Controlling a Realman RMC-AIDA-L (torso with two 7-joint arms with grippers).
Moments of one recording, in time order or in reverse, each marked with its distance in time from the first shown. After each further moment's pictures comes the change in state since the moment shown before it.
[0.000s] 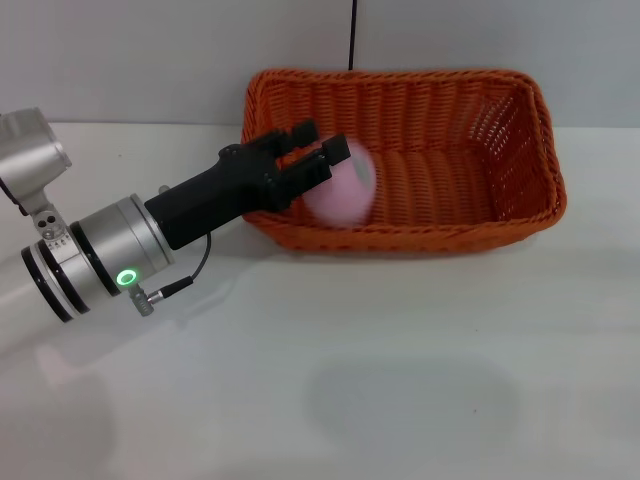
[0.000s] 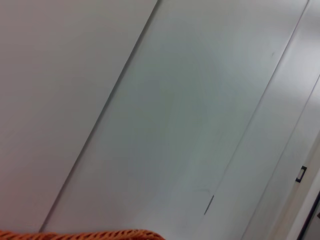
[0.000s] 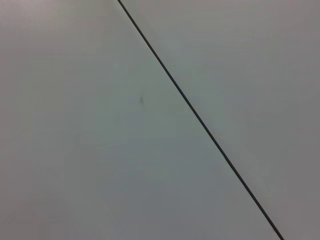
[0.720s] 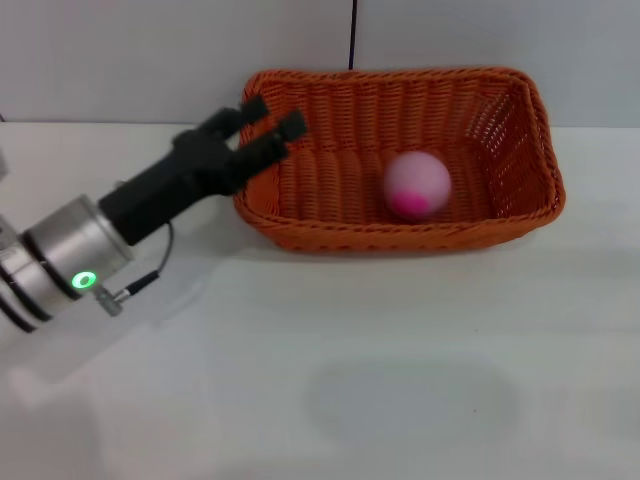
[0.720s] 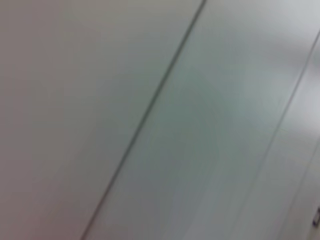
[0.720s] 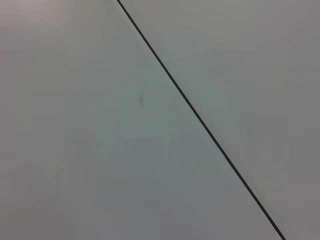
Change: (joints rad) left arm 0.081 0.006 -0.004 -0.033 -0.110 -0.095 0.002; right arm 0.000 0.001 0.000 0.002 0.000 0.000 0.005
